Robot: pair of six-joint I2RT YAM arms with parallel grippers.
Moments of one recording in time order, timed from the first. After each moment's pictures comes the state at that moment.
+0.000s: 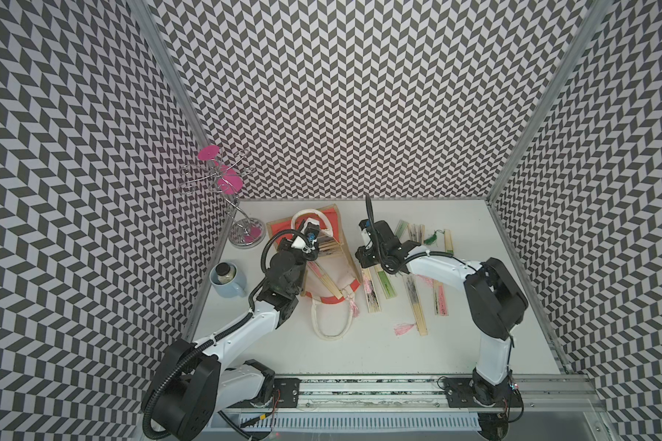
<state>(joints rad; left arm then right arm) -0.47 1.19 0.58 0.75 -0.37 0.54 0.67 1.96 1.38 -0.25 -0.06 0.27</state>
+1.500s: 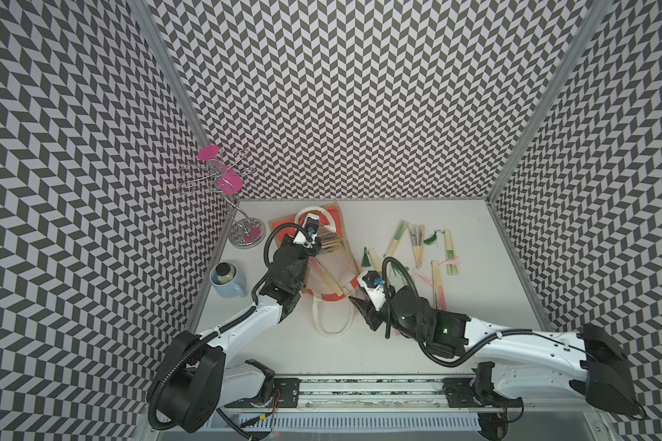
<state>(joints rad) -0.46 1.24 0.63 0.74 -0.35 0.46 1.19 1.24 0.75 0.13 0.29 0.12</state>
